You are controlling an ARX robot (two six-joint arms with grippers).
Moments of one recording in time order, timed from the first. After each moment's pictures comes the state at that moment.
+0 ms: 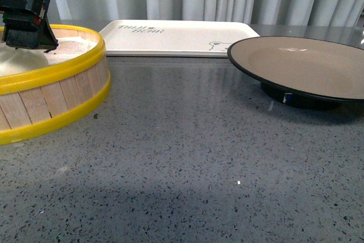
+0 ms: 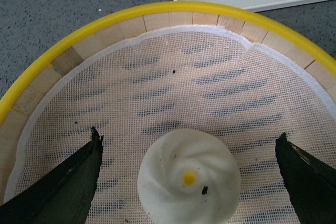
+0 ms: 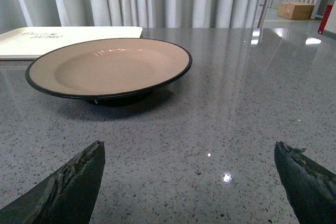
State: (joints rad) left arm -0.09 1.50 1.10 -0.19 -0.04 0.10; right arm 0.00 0.00 0.01 0.00 0.00 0.00
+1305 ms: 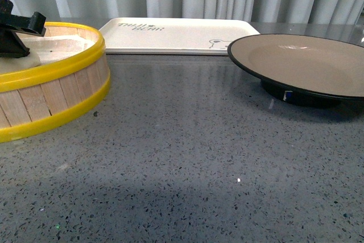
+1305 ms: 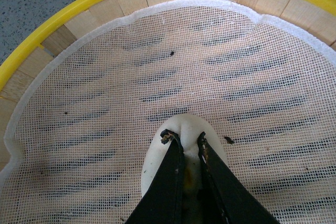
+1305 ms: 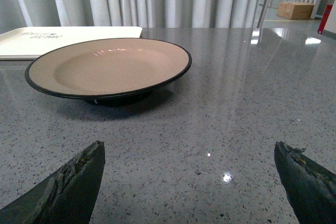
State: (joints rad) left arm -0.09 1.51 1.09 -0.20 -0.06 0.15; right arm 0.00 0.00 0.01 0.00 0.00 0.00
